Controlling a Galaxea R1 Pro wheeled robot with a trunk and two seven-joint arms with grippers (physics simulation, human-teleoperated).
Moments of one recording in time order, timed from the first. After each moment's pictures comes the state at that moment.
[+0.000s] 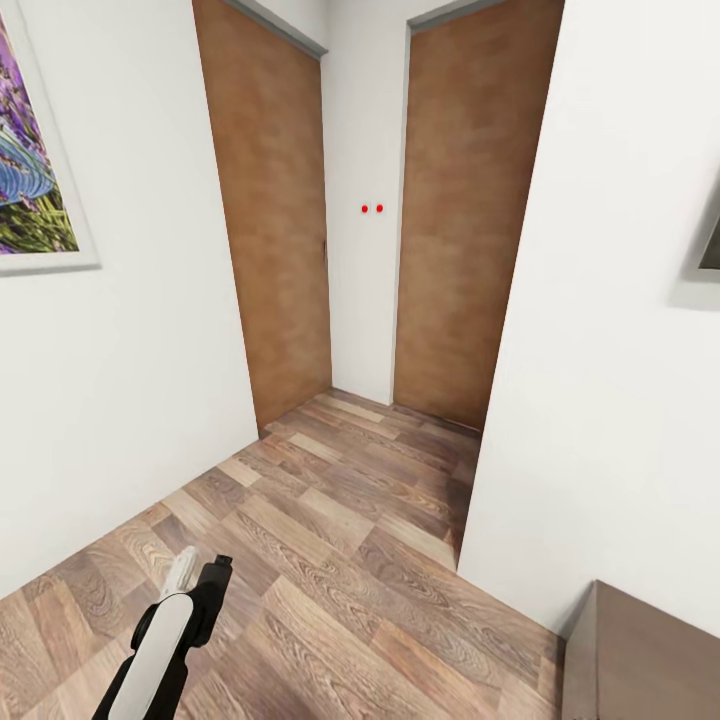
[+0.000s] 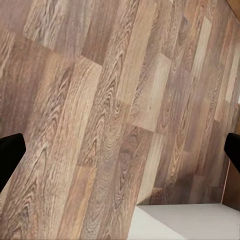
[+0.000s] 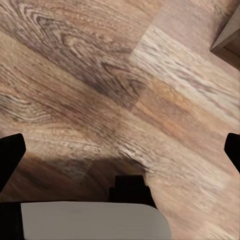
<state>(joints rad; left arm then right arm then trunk) -0.24 -0.07 0.09 -1.31 1.22 0.12 0.77 -0.02 -0.01 -0.03 -0.43 0.00 -0.03 0.00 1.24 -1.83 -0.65</state>
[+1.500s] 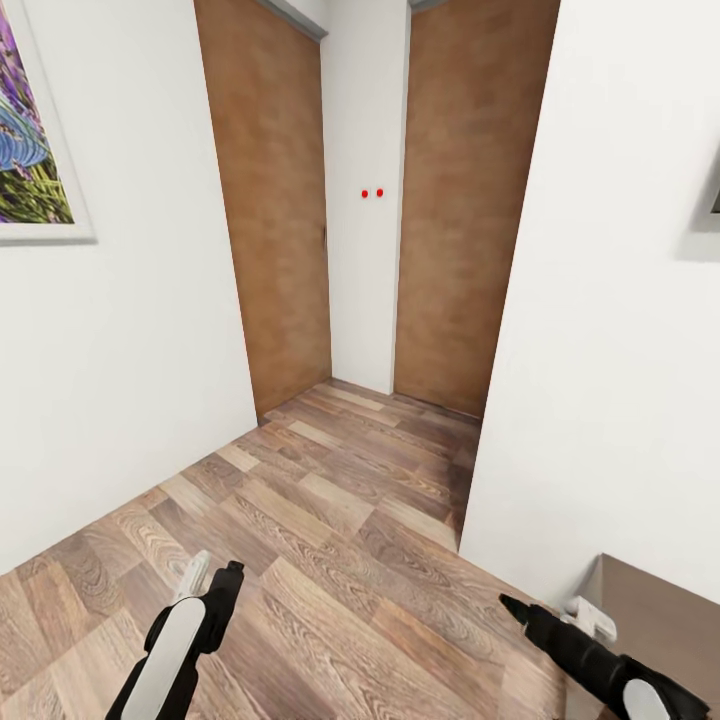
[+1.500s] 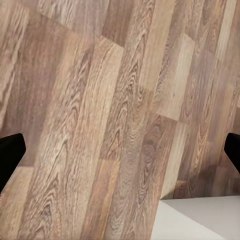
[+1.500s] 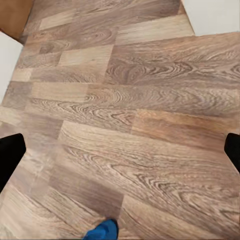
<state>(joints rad) -0.24 -0.08 0.05 -1.27 1.22 0.12 0.77 -0.02 -0.13 -0.21 -1.44 -0.70 0.67 0.04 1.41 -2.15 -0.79</state>
